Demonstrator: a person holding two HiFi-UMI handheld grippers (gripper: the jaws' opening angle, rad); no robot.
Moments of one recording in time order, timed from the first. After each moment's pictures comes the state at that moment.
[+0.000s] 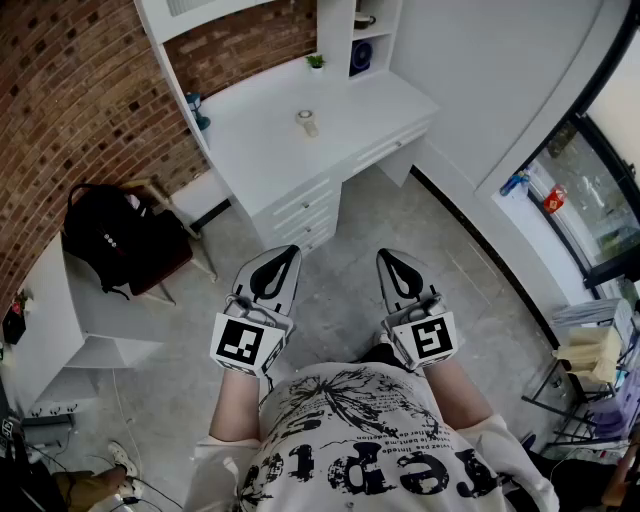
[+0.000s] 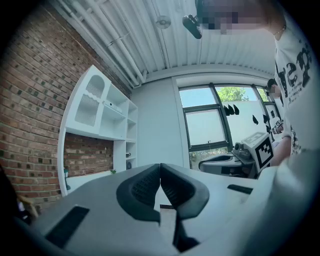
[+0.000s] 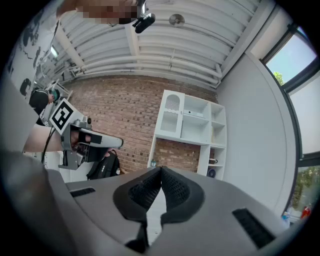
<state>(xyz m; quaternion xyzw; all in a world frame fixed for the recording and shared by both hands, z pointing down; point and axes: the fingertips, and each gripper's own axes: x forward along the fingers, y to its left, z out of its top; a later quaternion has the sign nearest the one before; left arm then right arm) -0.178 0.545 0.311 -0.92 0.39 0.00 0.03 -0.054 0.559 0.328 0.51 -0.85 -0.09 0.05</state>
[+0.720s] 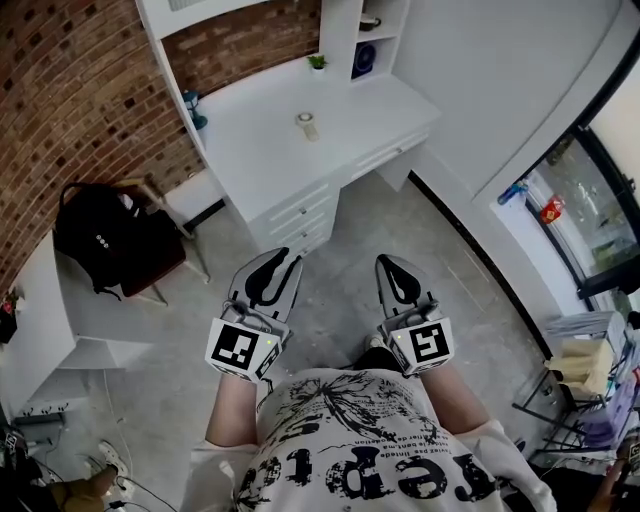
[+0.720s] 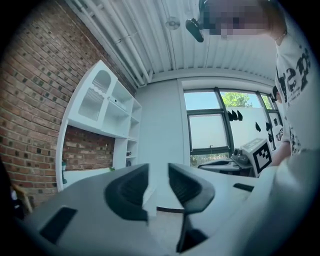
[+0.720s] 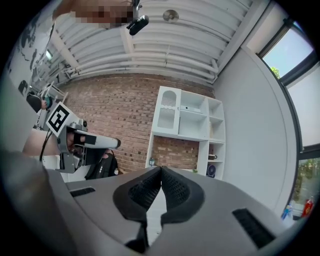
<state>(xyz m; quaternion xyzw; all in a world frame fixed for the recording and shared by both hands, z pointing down) -0.185 0.511 0.323 -0.92 0.39 0.02 0.00 -0.049 0.523 0.348 0.52 -0.85 -0.06 0.06</state>
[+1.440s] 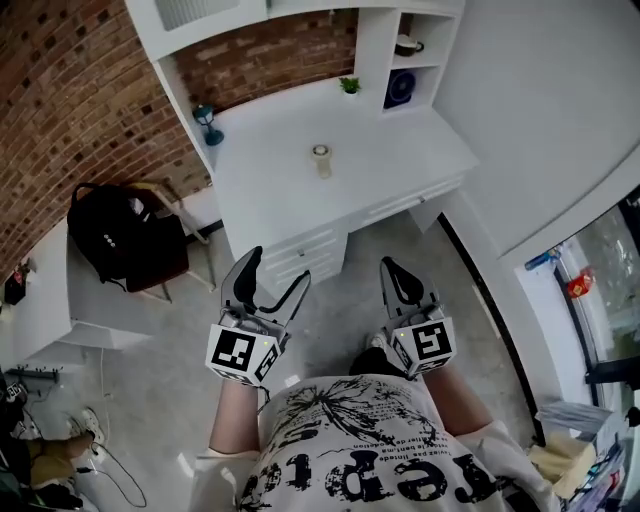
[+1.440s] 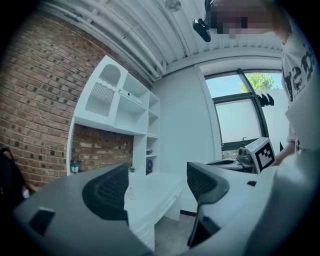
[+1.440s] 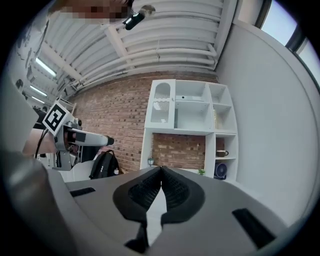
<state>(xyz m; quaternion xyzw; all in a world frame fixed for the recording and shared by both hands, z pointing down) -0.080 0.338 0.331 -0.85 0.52 0.00 -0.01 0.080 0.312 0.362 0.44 -0.89 -0.03 0.05</state>
